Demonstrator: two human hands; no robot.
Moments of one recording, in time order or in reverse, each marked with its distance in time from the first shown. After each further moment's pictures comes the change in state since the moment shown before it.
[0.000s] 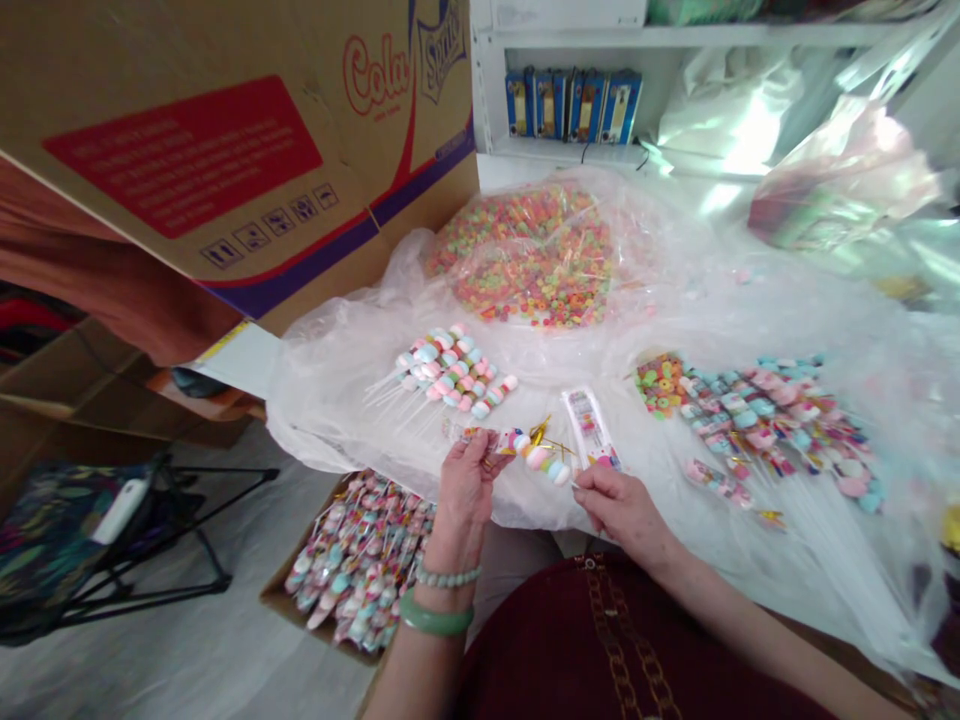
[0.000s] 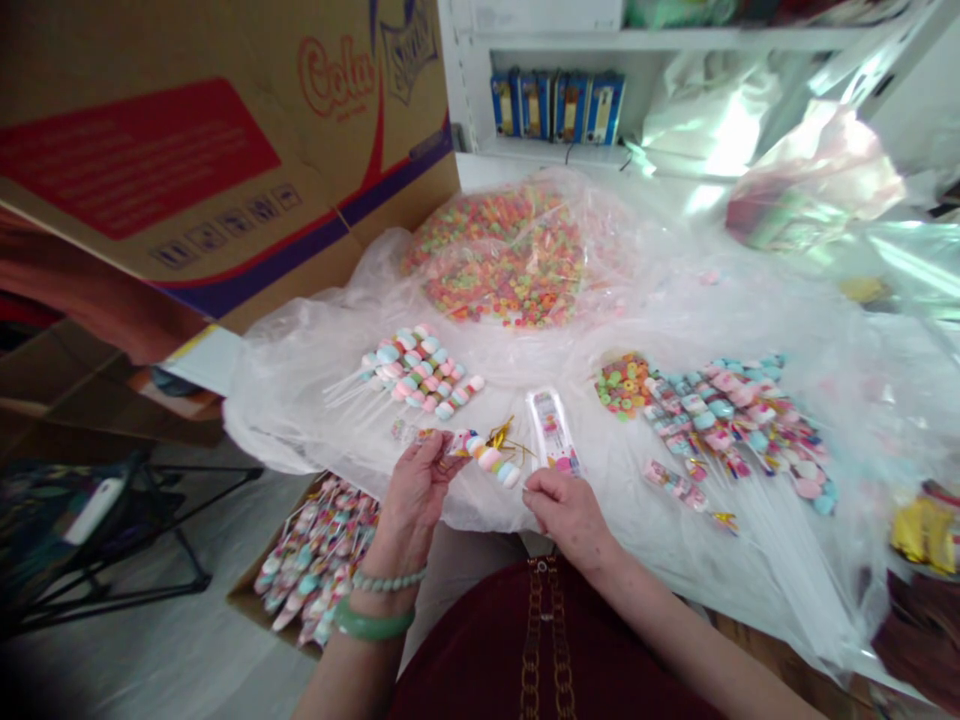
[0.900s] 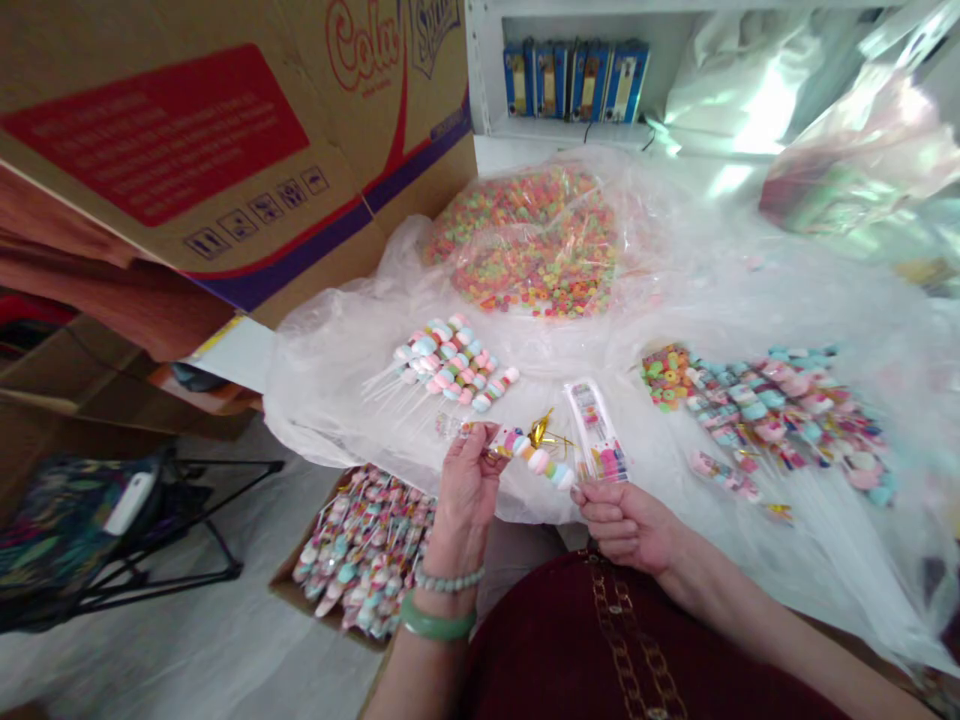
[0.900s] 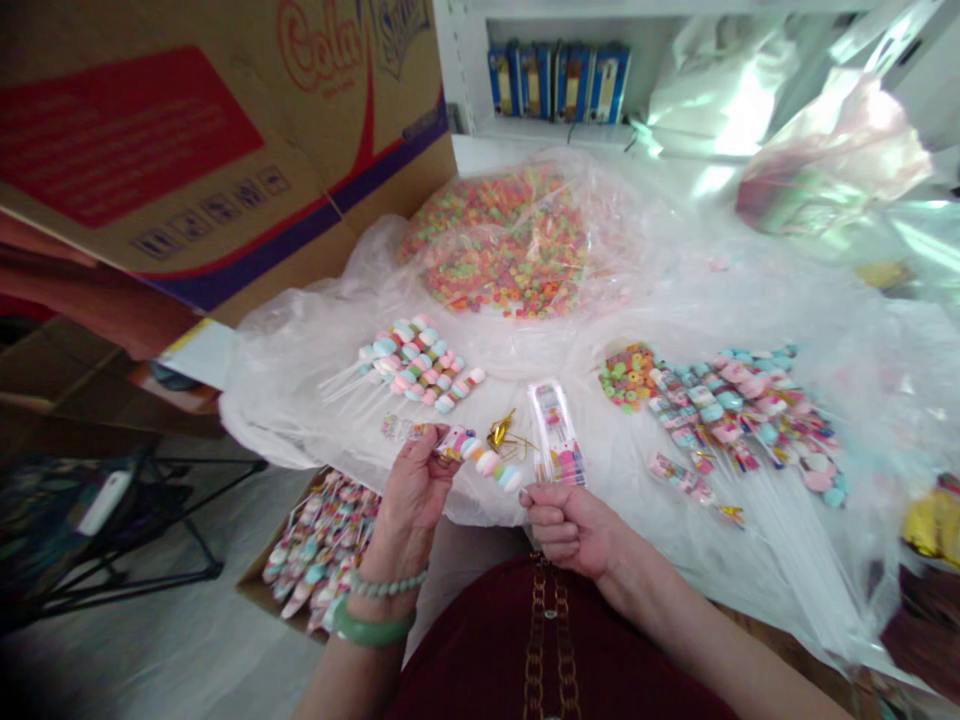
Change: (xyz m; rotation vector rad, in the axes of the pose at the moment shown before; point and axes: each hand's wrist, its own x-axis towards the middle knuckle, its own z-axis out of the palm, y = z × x) left_hand -0.006 0.001 0.002 -0.064 -0.074 0.018; right_hand 0.009 0.013 -0.007 1.090 -0.639 0.606
